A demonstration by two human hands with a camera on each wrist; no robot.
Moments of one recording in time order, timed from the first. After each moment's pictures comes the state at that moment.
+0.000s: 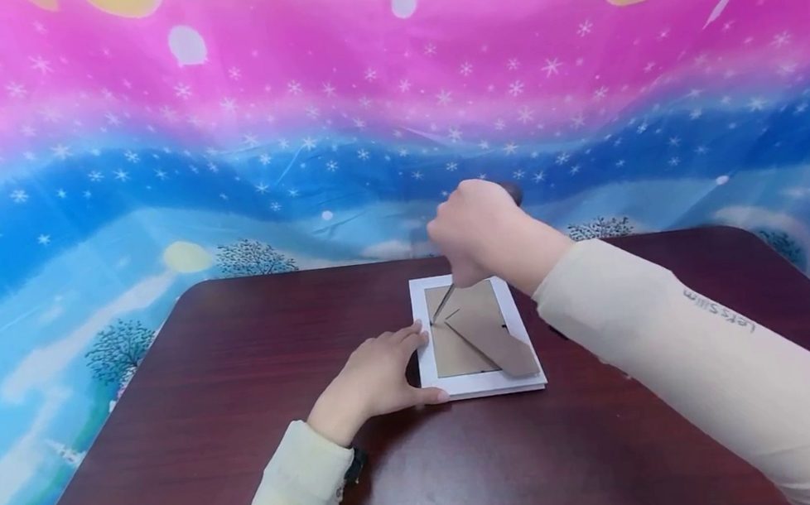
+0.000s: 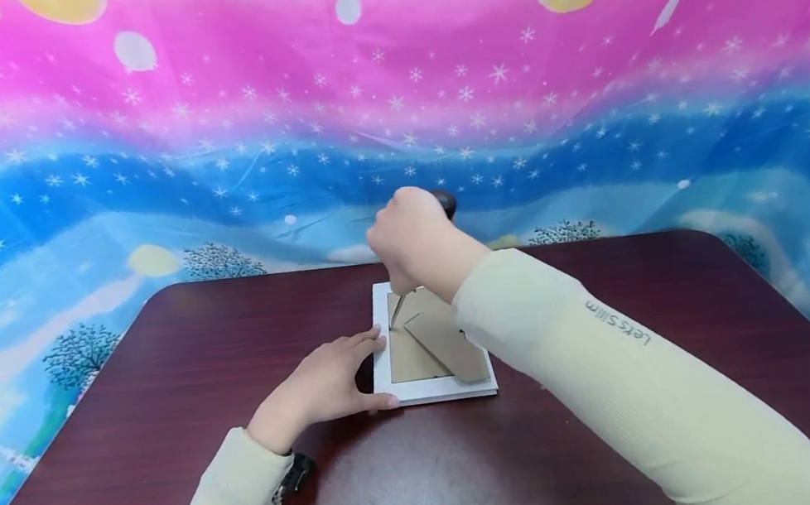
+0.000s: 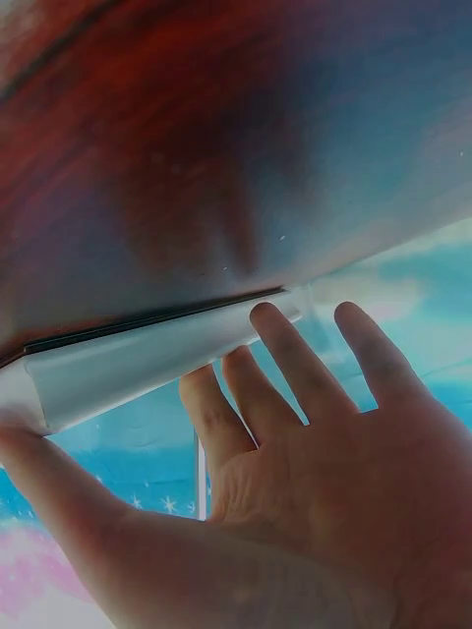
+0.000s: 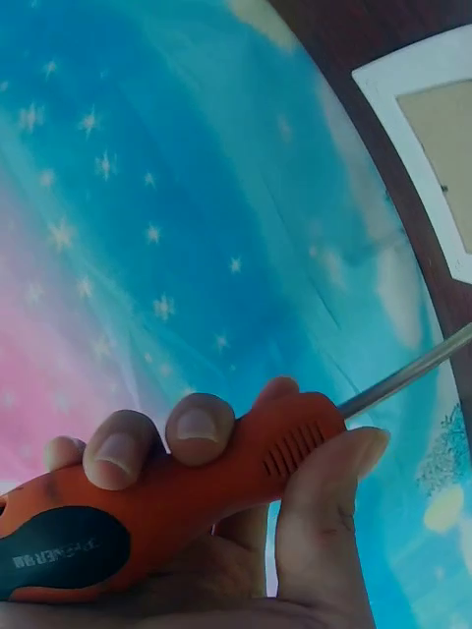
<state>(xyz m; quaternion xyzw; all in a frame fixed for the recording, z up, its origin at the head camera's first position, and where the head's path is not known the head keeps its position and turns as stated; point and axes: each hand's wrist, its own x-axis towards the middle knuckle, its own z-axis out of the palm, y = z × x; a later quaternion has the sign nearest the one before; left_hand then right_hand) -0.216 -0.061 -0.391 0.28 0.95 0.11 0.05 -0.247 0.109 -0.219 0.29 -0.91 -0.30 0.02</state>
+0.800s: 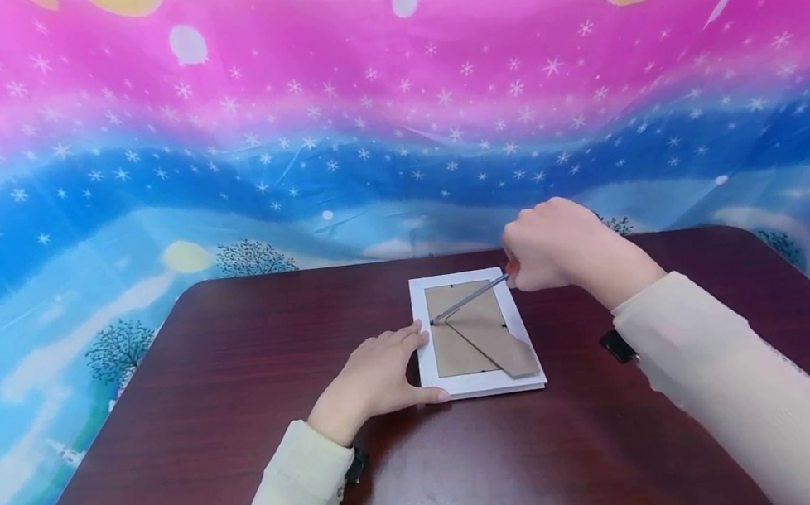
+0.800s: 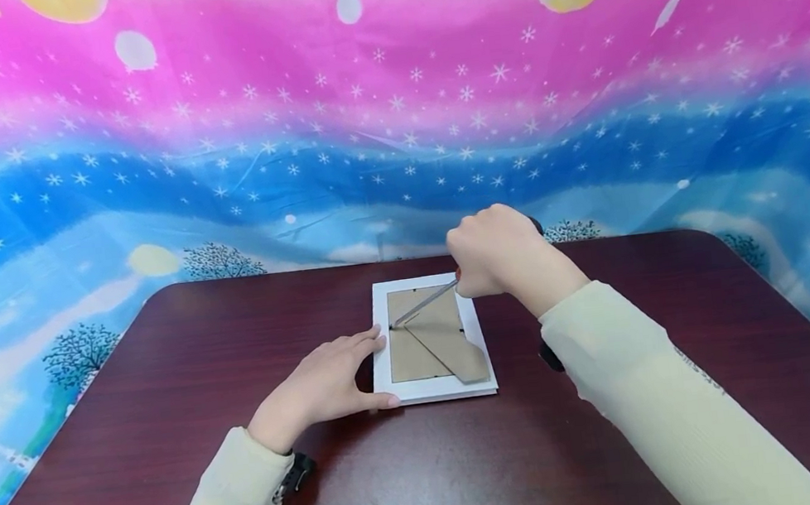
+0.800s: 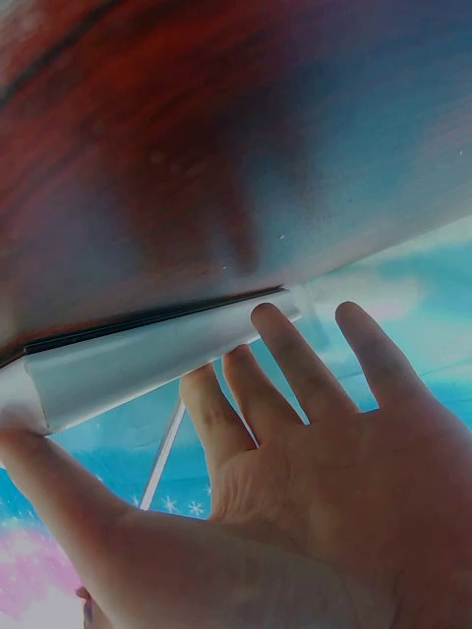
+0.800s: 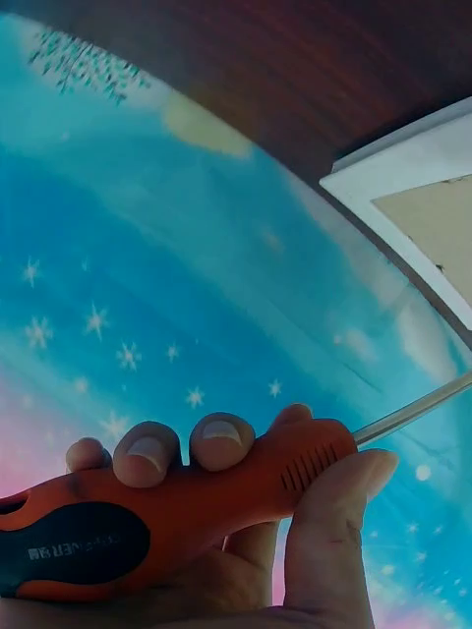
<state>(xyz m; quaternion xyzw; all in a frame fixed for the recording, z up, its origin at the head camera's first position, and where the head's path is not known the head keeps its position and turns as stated) -0.216 -0.060 -0.391 0.28 0.95 0.11 0.06 -0.247 0.195 -0.257 0.28 -0.95 -0.10 0.04</state>
